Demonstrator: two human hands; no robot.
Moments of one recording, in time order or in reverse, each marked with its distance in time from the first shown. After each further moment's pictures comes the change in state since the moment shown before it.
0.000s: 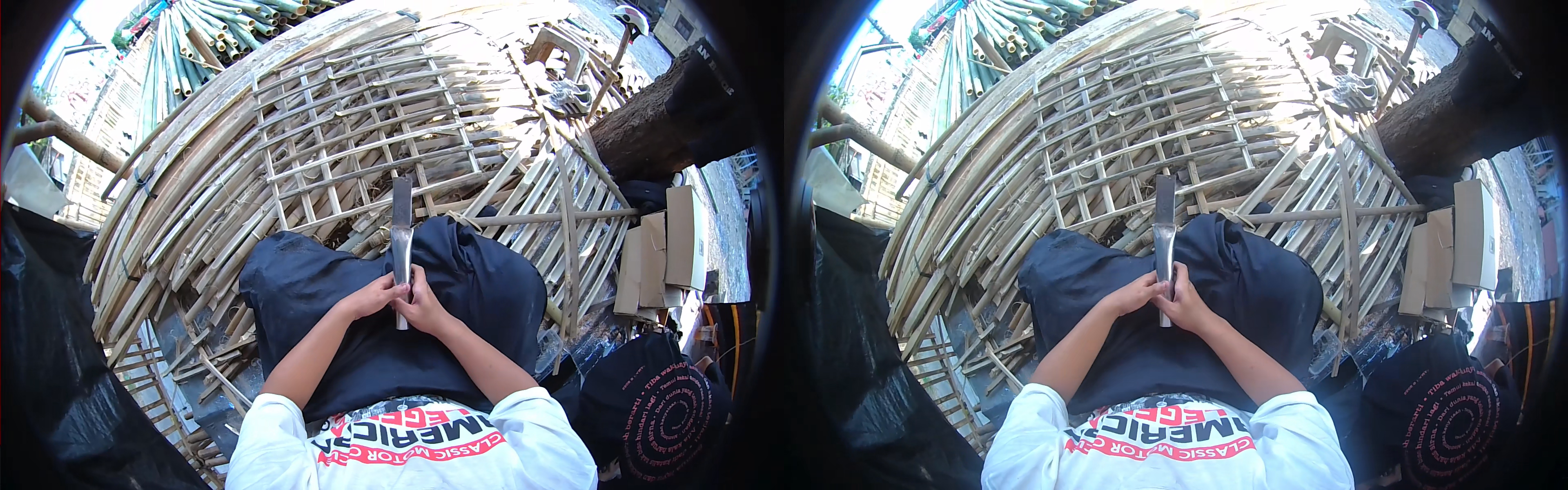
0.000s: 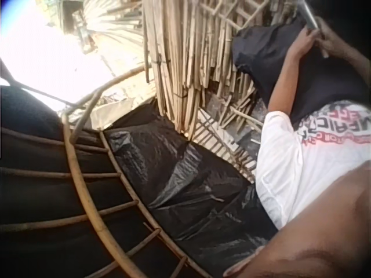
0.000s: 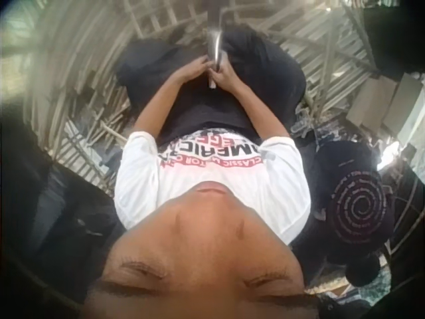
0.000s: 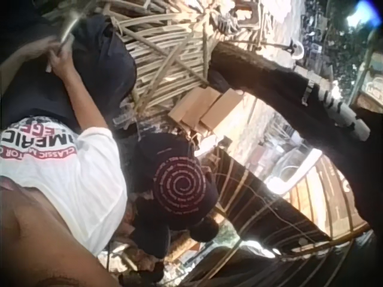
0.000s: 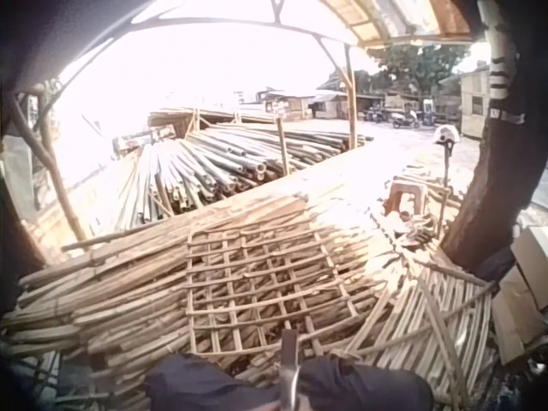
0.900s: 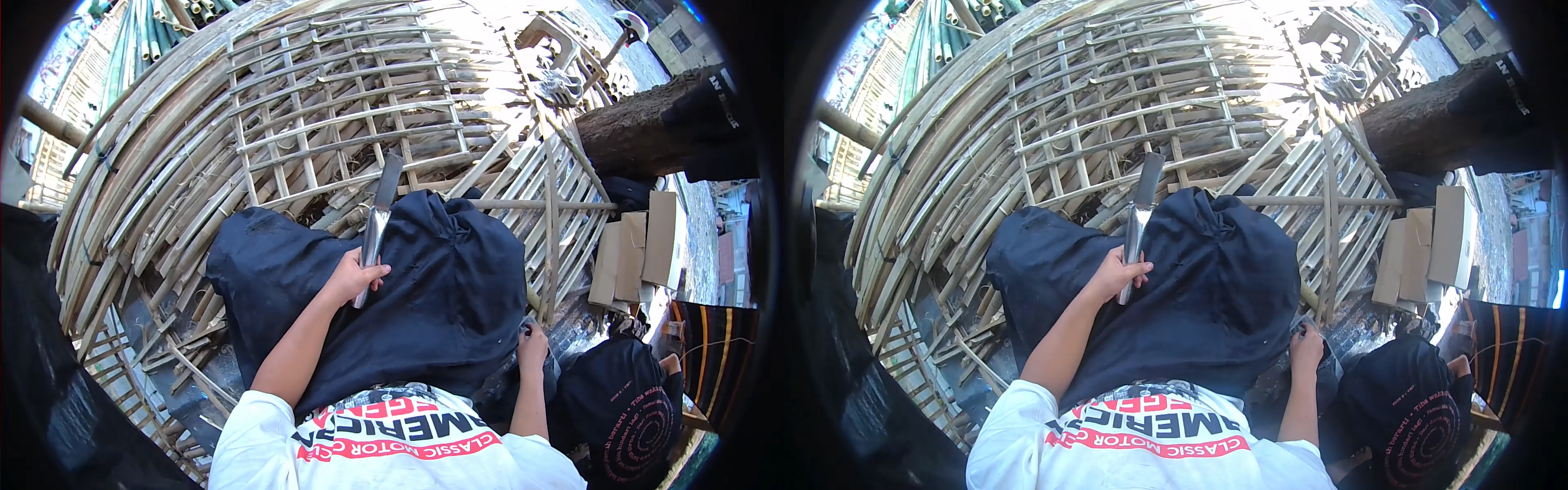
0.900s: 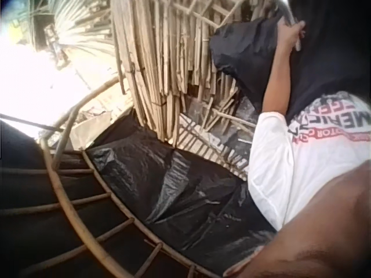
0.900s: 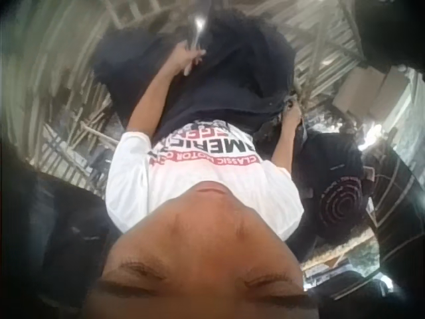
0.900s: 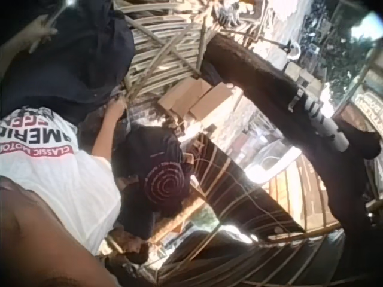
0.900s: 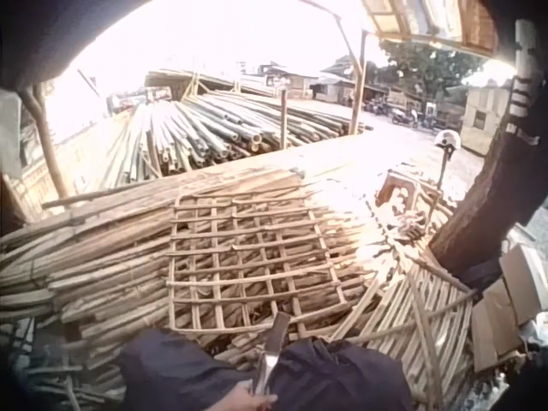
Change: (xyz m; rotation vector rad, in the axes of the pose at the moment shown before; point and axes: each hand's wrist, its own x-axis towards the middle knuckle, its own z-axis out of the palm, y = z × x) left_hand 0.006 0.007 0.006 -0.212 0.303 -0.022; right_hand -0.236 0.013 -0.168 -1.229 0.718 0.690
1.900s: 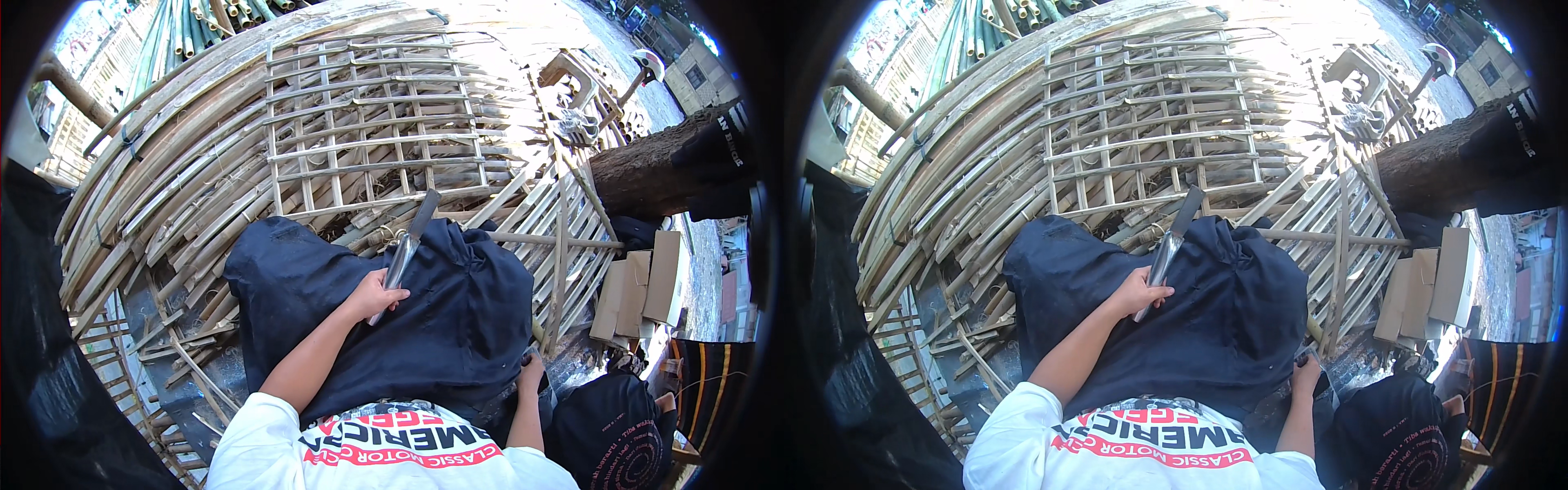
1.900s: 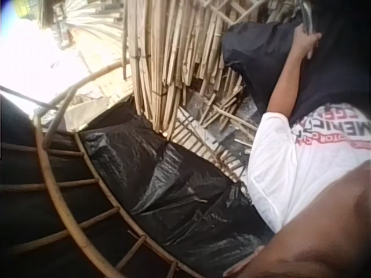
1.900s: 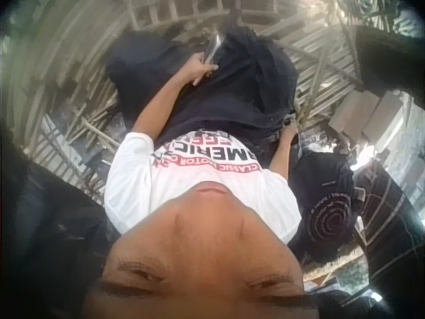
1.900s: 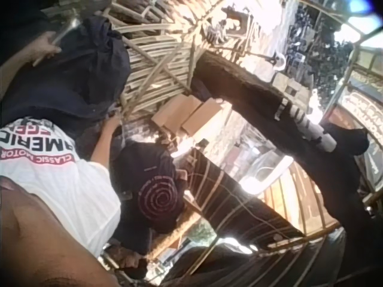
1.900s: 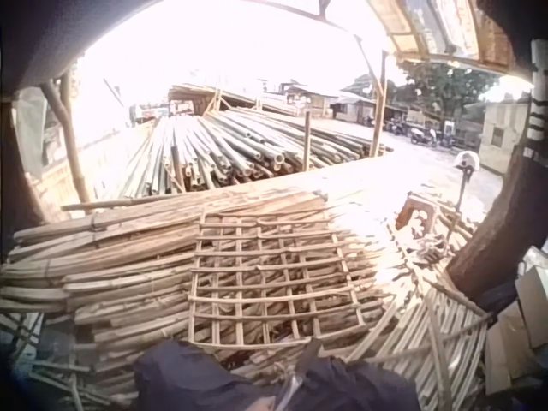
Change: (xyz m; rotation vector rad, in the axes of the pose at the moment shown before) left_hand 0.000 -0.009 -0.002 0.072 -0.029 0.053; right_hand 0.017 0.036 0.046 0.123 -0.028 0.035
